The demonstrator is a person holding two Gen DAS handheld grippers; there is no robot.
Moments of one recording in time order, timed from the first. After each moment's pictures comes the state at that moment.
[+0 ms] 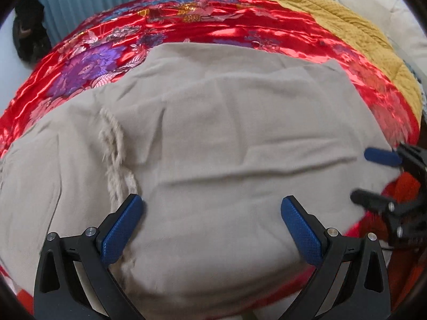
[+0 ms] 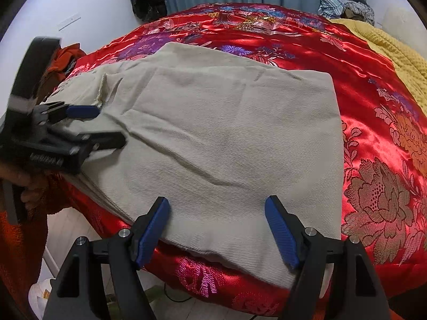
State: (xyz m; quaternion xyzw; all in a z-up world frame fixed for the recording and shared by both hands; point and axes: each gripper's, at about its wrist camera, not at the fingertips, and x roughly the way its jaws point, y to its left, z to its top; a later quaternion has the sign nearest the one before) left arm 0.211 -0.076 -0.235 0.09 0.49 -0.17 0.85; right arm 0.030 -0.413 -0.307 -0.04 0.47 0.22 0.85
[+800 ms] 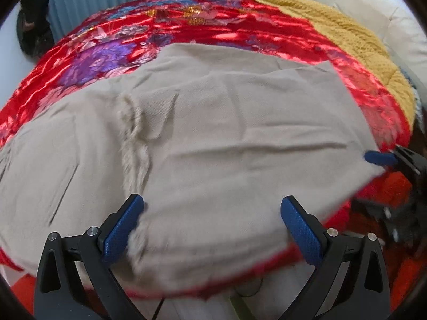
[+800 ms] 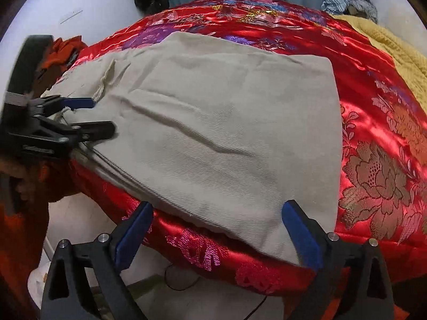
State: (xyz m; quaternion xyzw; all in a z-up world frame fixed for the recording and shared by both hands) left arm 0.182 -0.054 -0.219 0.06 0.49 -0.18 0.85; right arm 0.012 -0.417 -0.305 -0.05 0.48 0.23 0.84
